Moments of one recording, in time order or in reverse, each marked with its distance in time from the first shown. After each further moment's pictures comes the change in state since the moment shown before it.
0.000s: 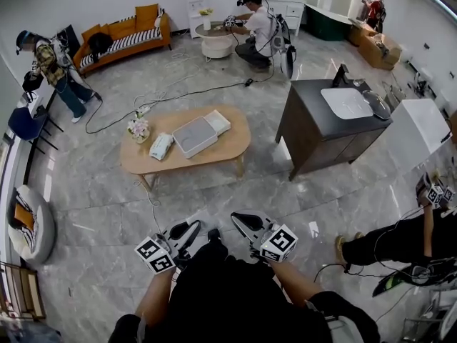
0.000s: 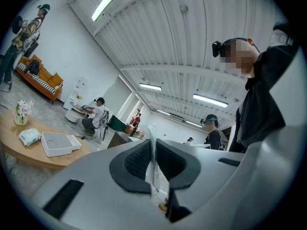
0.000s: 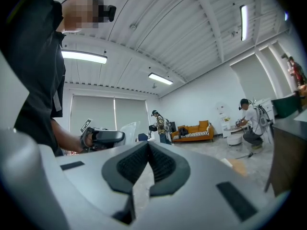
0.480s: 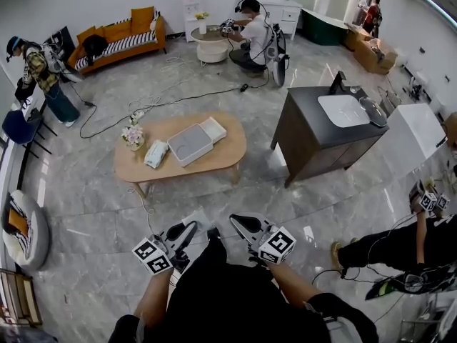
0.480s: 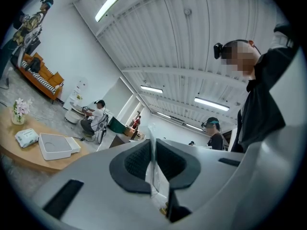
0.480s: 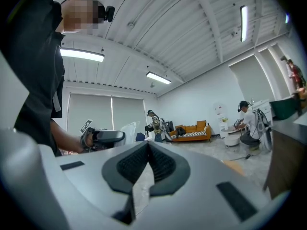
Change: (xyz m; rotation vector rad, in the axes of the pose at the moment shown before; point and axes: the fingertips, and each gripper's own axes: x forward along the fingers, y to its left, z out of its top) left arm 0.020 0.037 0.017 -0.023 -0.030 -0.006; right arm 0.019 -0.036 0.005 -0.001 0.012 -0.028
